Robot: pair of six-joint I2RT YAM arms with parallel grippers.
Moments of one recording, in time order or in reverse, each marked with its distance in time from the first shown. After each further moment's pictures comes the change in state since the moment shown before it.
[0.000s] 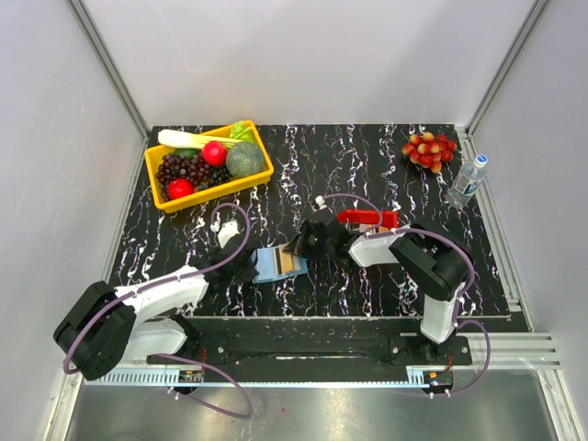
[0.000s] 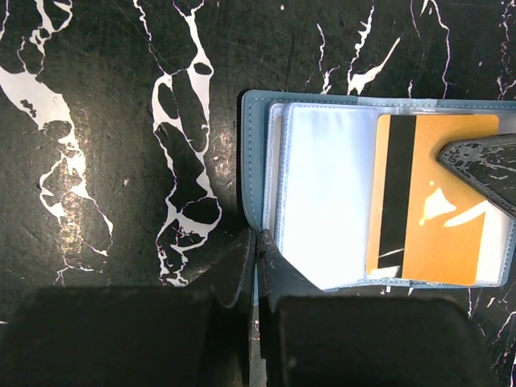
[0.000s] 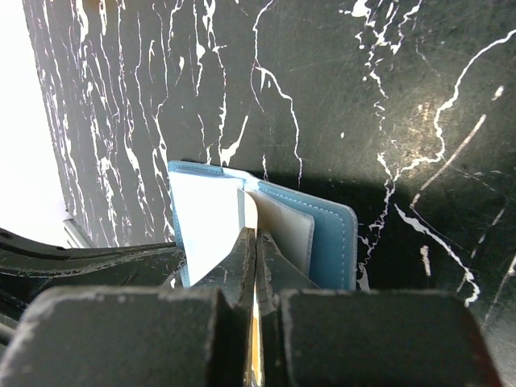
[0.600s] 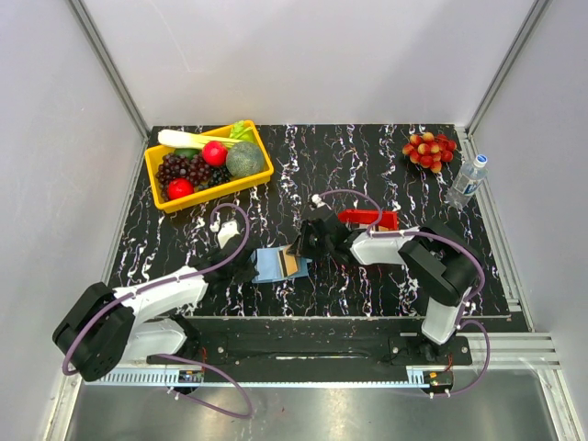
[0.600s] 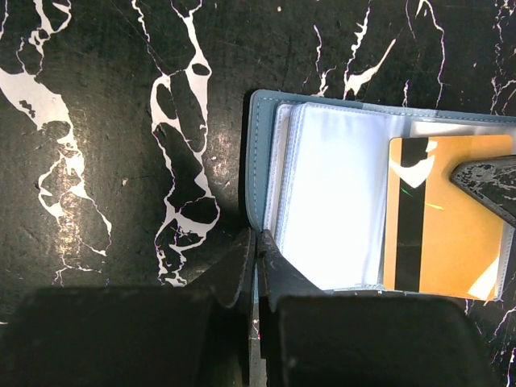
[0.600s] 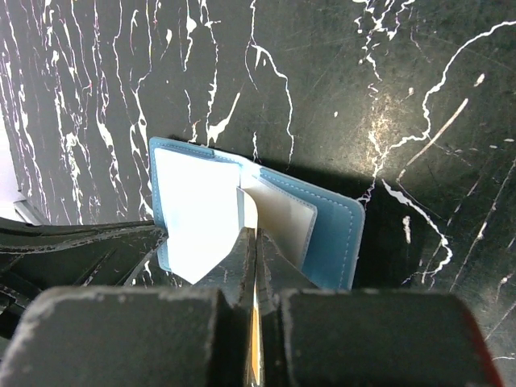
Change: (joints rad) left arm 0.000 -0.011 -0.004 0.002 -0.001 -0.001; right arm 0.002 -0.051 0.035 -0.156 0.011 -0.124
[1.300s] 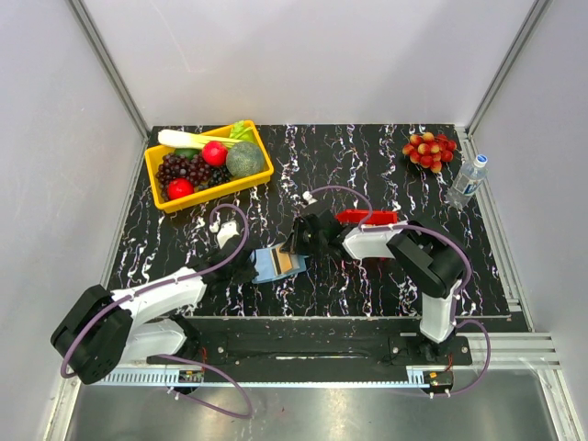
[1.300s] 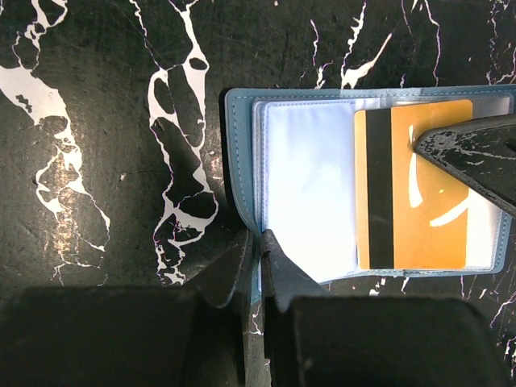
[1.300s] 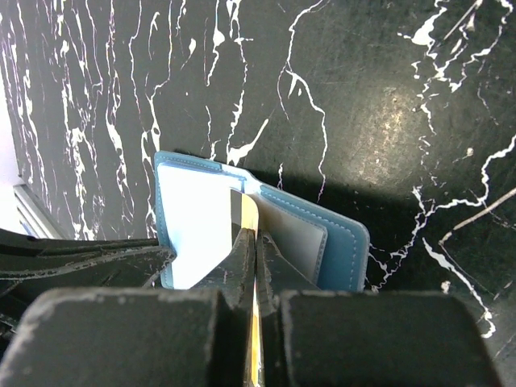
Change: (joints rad) left arm 0.000 -0.009 -0.008 -0.001 0.020 -0.001; right arm 0.003 0.090 0.080 0.019 -0.058 -0.027
